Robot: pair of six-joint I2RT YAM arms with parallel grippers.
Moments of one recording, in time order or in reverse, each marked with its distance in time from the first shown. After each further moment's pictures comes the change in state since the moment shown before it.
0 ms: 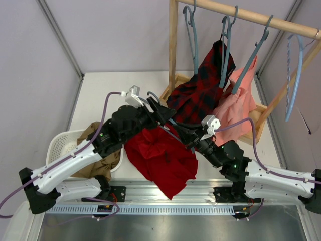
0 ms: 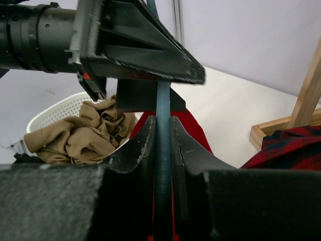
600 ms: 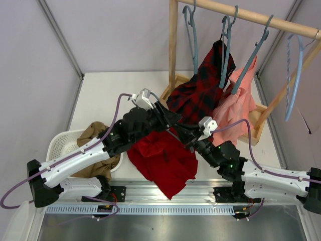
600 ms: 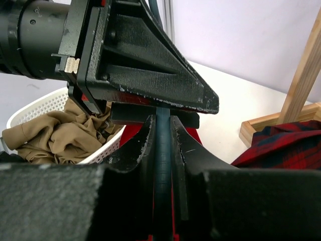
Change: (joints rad) left arm -0.073 0.092 0.002 0.066 -0.011 -0.052; right arm -0.019 0.036 -0.051 0.070 0.006 -0.040
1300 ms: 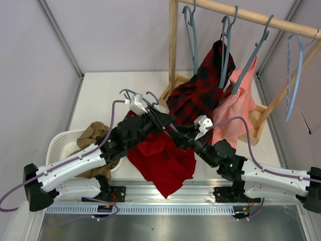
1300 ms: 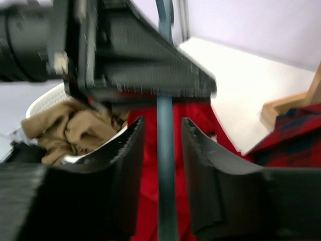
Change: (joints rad) left arm -0.014 -0.077 -0.143 0.152 -0.095 0.000; right arm 0.001 0.024 0.019 -0.065 -0.018 0.121
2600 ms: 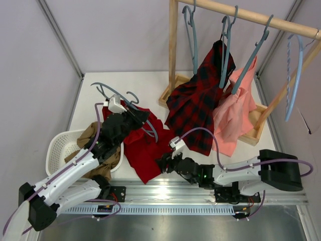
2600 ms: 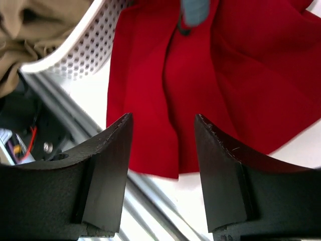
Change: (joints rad) left arm 0.335 -0.150 -0.206 0.000 0.064 0.101; right arm 0.239 0.431 -0.086 -0.028 0.237 0.398
